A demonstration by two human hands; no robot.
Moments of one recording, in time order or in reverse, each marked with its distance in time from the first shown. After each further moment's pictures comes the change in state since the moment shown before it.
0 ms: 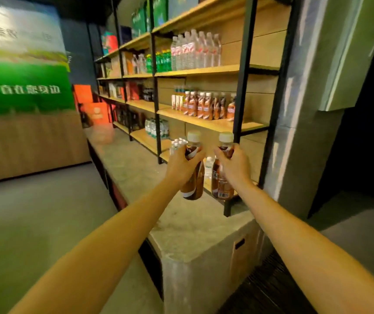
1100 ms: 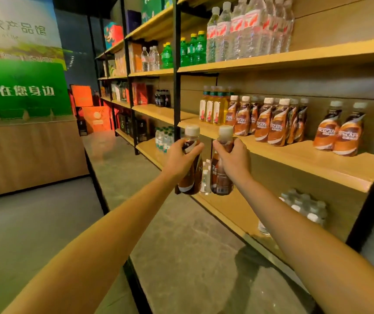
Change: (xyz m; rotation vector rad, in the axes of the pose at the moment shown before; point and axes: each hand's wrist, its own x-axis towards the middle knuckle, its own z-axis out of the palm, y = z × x) left_hand 0.459 -0.243 -0.106 -0.055 0.019 0.058; right_hand 0.380 0.052 0.378 0.005 0.017 0.035
